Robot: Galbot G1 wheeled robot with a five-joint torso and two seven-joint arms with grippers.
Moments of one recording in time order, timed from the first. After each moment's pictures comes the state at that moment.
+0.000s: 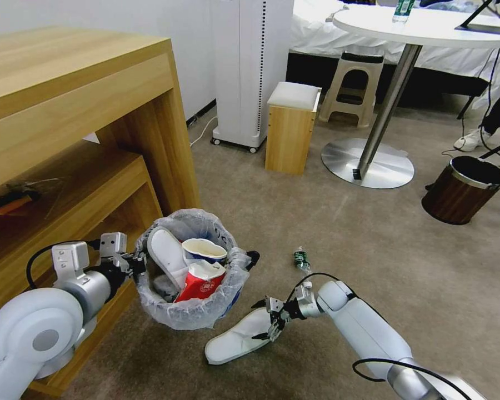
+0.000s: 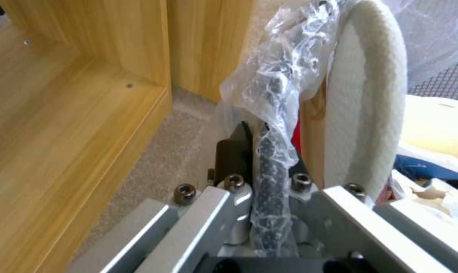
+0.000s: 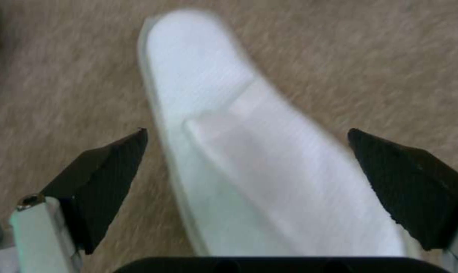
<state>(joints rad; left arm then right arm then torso) 1.37 -0.77 -0.64 -2.35 -1.32 0.72 -0.64 -0.67 1.28 -0.06 0.84 -0.14 0.26 -1.15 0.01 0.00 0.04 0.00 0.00</state>
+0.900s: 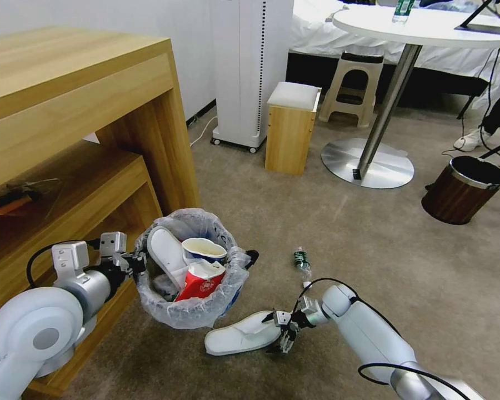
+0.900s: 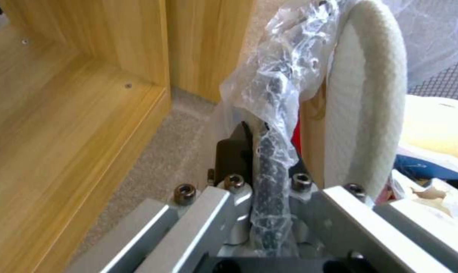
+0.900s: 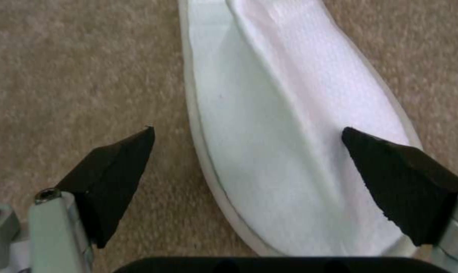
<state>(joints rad) 1.37 -0.77 -0.64 -2.34 -1.32 0.72 -0.64 -0.68 1.26 -0.03 0.81 -0.28 0.27 -1.15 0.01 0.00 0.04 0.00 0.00</state>
